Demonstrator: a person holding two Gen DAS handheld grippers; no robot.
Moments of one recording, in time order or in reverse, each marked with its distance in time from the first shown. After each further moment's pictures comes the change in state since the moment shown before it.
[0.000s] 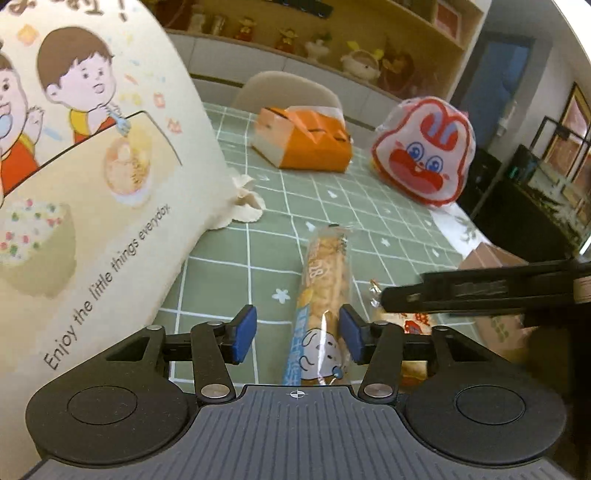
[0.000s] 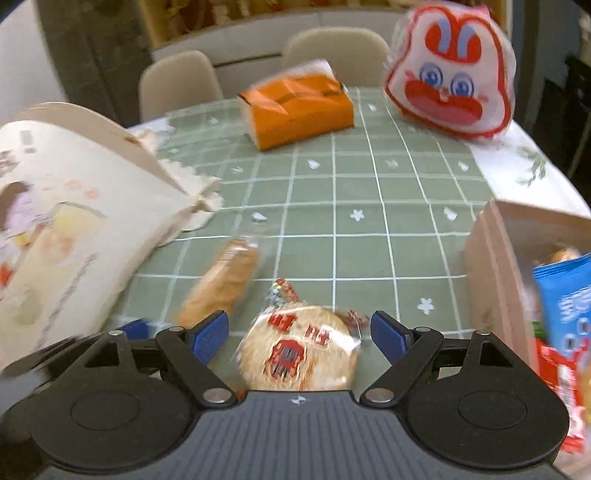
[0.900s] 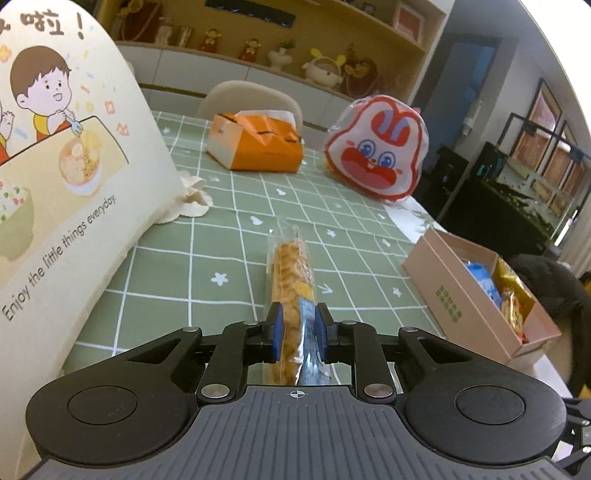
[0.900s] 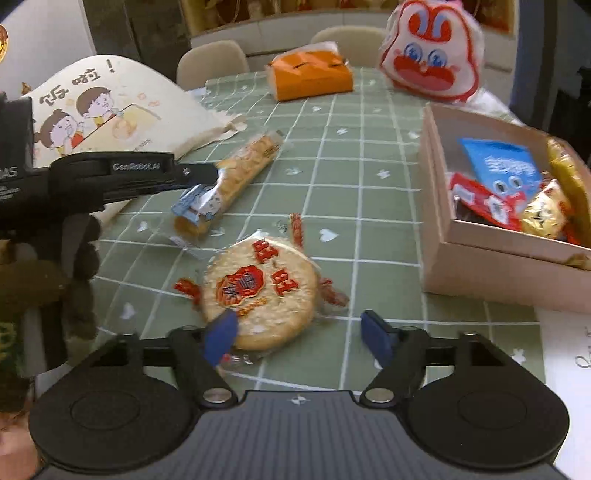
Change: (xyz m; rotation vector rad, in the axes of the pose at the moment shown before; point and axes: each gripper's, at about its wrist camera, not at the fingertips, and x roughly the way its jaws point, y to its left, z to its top) left arm -0.014 -0.038 -0.025 0.069 -0.043 -0.070; right arm -0.094 -0.042 -0.142 -0.113 -0.077 0.076
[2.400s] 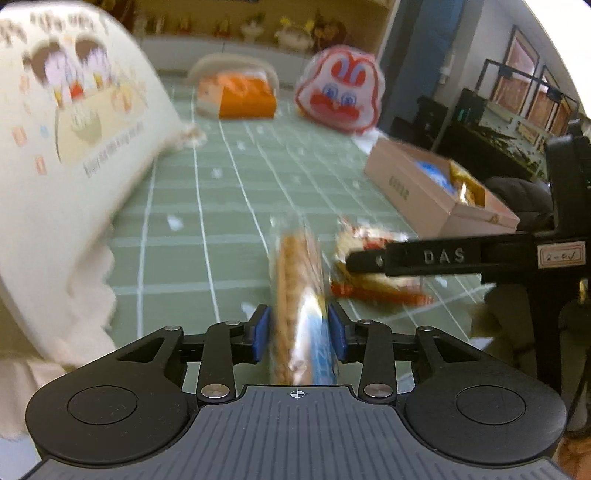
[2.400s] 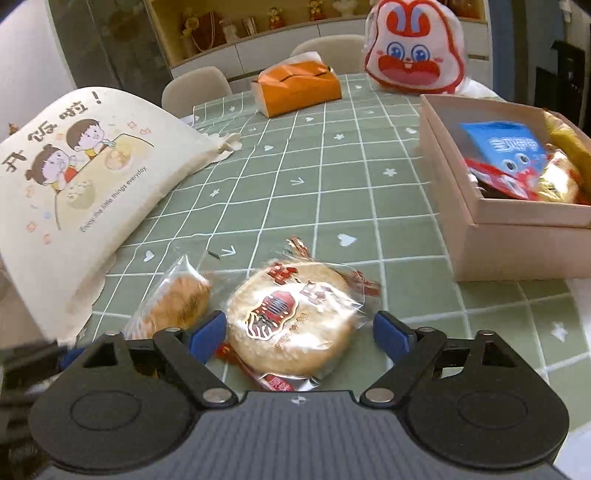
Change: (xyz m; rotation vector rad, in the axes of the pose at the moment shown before) left arm -0.092 -0.020 -0.085 0.107 0.134 -0.013; right arm 0.019 0.019 0.001 0.110 -0.046 0.000
